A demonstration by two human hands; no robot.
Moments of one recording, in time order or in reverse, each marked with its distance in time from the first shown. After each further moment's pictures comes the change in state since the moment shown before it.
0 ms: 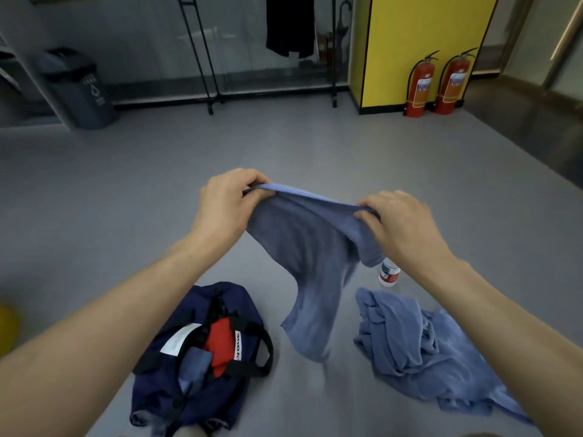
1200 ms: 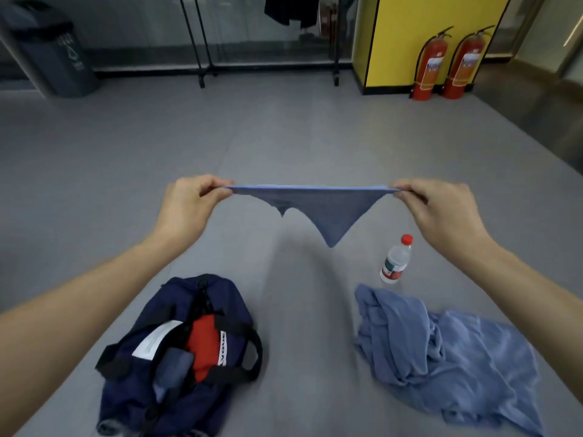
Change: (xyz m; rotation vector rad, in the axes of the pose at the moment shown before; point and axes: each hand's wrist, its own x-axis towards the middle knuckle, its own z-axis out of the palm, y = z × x) left_hand 0.019 -0.119 0.052 -0.136 -0.024 -0.252; right_hand 0.026 0.085 0.065 0.105 0.080 0.053
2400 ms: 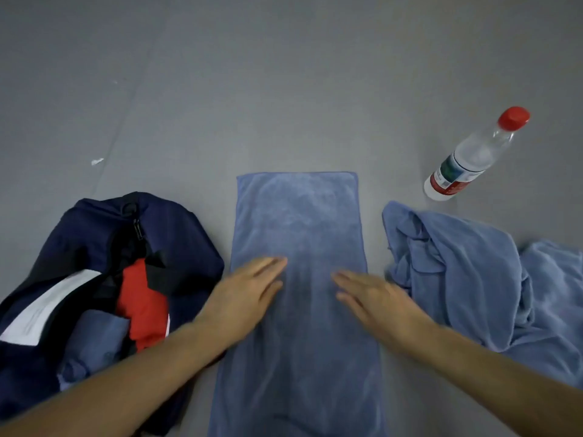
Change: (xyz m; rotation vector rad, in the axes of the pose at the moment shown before) left_hand -0.175 -0.258 0.282 0.333 -0.577 0.247; right_hand -0.242 0.076 0.327 0.146 -0.929 0.074
